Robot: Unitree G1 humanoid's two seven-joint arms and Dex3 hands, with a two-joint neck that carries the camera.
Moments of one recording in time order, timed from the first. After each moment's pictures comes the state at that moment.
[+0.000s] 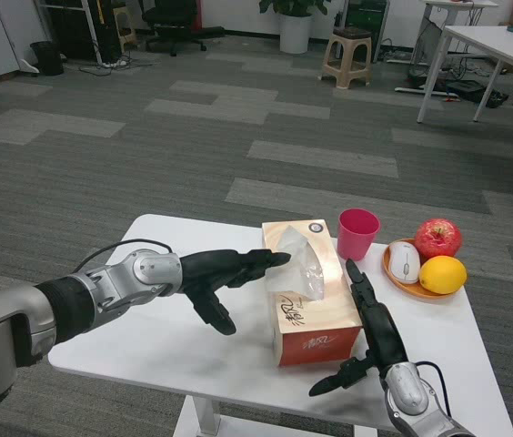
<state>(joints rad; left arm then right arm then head) -0.90 0.53 -1.16 0.69 -0.59 -0.31 -0.35 -0.40 -0.30 0.66 1.02 0.35 -0.77 -0.26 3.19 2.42</state>
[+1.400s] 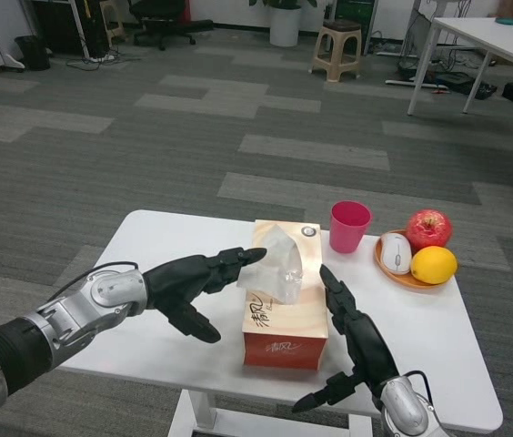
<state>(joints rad) -0.60 0.60 -0.80 0.44 -0.45 -0.28 -0.39 -0.24 -0.40 0.71 0.71 0.35 -0.76 -0.23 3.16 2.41</state>
